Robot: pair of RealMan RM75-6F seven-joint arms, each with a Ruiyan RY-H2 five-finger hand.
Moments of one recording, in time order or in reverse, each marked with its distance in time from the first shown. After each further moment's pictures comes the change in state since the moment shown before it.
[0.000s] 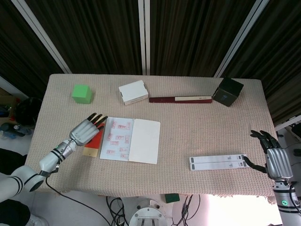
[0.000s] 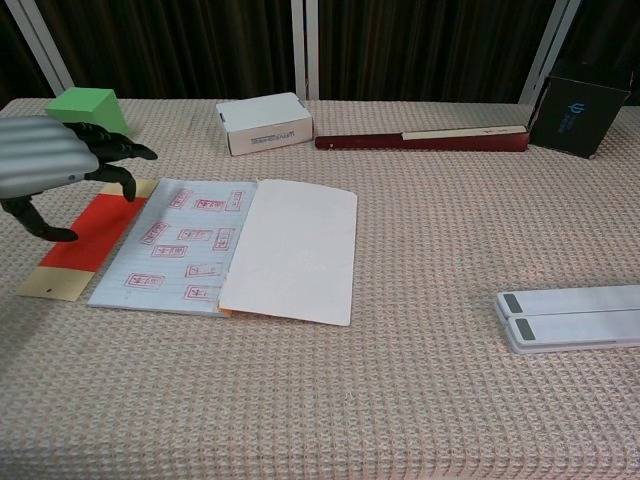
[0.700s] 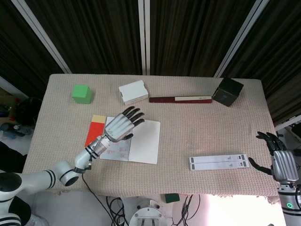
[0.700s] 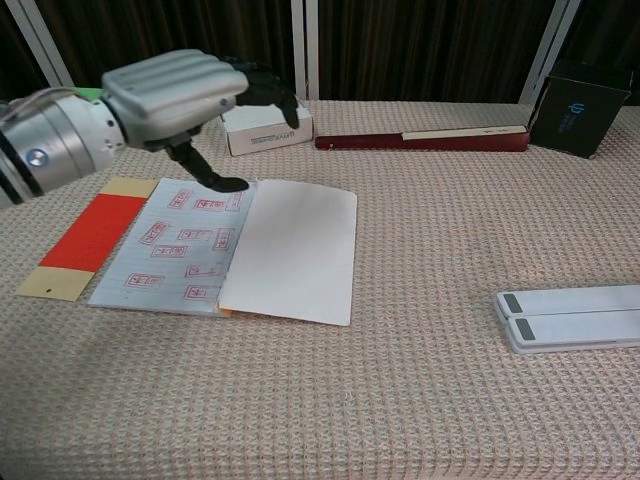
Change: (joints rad) left arm -0.105 -0.168 -0.172 -0.090 -0.021 0.129 -0.062; right arm -0.021 -0.013 0.000 0.055 0.009 0.021 0.063
